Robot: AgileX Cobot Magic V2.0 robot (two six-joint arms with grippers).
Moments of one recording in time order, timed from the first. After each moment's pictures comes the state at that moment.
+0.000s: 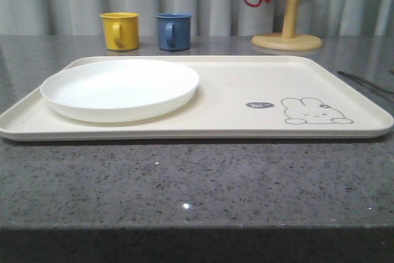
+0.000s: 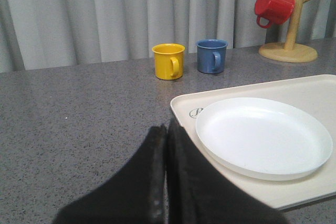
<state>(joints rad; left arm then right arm) -0.20 0.12 -0.36 -0.10 0.37 0.18 0.07 1.24 -1.10 0.00 0.88 0.00</state>
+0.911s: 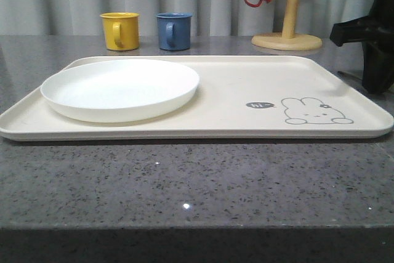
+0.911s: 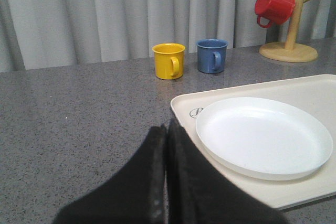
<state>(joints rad) -0.20 0.12 -0.36 -0.10 0.37 0.18 0.09 1.69 -1.27 0.02 0.85 0.01</state>
